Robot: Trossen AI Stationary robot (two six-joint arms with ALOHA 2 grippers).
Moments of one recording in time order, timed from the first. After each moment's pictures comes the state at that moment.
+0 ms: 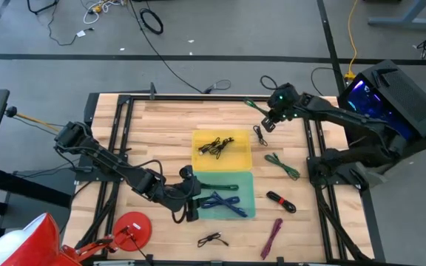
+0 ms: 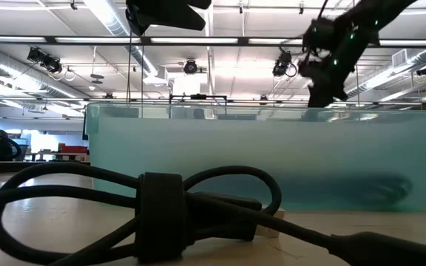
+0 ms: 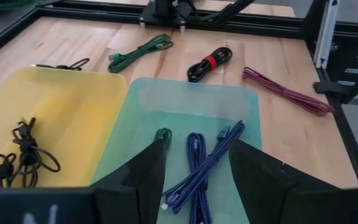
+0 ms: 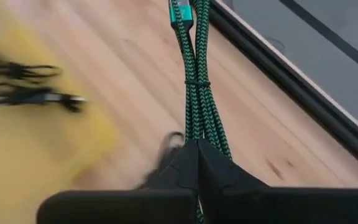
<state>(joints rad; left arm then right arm) -0.51 1.57 1.06 -0.08 -0.58 -0.40 -0.66 1.23 0.89 -0.60 0.01 0.04</state>
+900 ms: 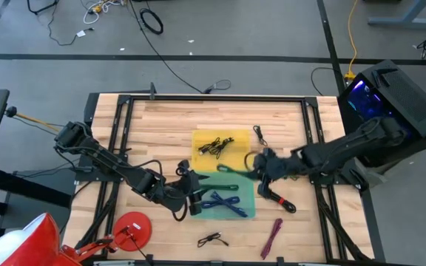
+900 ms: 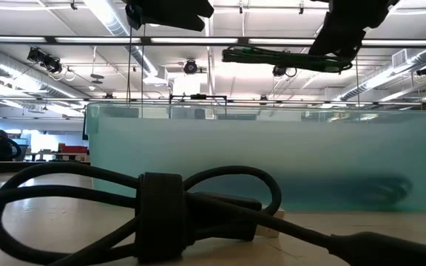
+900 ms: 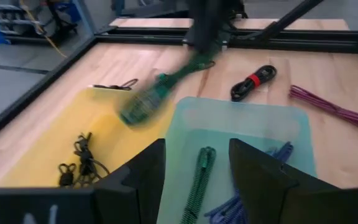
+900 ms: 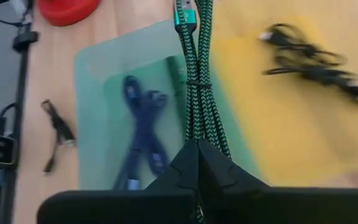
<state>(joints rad) -0.51 1.57 1.06 -0.07 -0.77 -0.35 0.33 1.24 0.93 -0.50 0.23 0.53</state>
